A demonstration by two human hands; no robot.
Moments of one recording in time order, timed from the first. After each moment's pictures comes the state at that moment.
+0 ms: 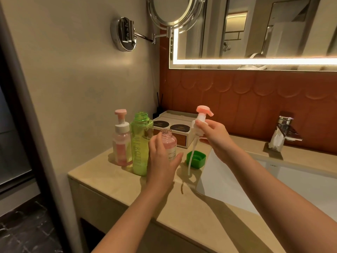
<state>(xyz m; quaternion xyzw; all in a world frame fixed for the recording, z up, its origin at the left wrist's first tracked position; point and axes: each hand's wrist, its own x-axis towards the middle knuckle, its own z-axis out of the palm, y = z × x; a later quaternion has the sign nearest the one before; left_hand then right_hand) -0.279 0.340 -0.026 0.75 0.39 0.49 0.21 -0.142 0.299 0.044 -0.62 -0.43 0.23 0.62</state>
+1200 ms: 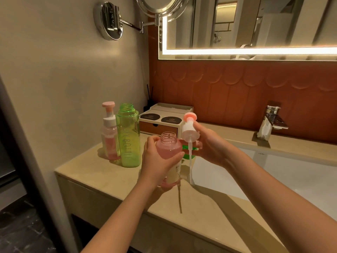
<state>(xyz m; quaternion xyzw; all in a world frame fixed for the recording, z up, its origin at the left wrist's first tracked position) -0.280 0.339 -0.040 0.72 0.35 0.45 0.40 -0.138 0.277 0.022 -0.56 -0.40 0.47 0.56</state>
